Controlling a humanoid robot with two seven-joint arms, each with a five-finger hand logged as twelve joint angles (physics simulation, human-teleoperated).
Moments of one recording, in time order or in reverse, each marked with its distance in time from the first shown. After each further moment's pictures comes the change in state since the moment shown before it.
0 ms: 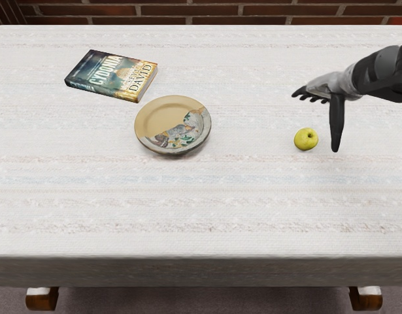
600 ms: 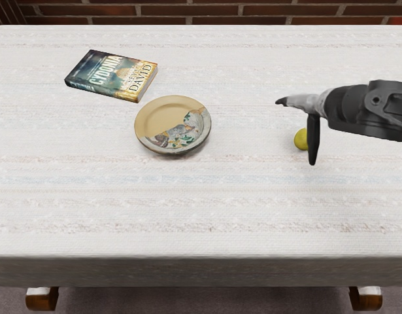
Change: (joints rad) left arm 0.000 0.000 0.000 0.000 0.000 0.000 0.000; right arm -0.119 0.030 -0.009 0.172 -0.179 -0.304 0.000
